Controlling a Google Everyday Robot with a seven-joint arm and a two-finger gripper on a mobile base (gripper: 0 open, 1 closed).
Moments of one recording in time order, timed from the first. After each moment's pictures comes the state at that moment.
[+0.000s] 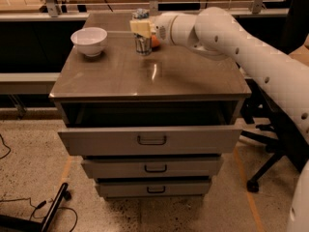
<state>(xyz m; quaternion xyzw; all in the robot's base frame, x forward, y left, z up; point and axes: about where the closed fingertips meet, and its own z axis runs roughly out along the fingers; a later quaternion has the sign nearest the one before) 0.781 0.032 0.954 -0.28 0.71 0.28 0.59</state>
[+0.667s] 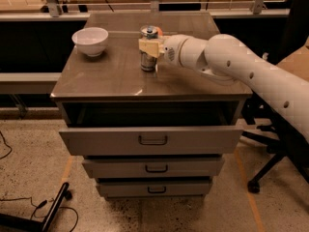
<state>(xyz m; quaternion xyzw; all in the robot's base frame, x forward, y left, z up) 0.745 0.004 0.901 -0.24 0.73 0.28 0.57</state>
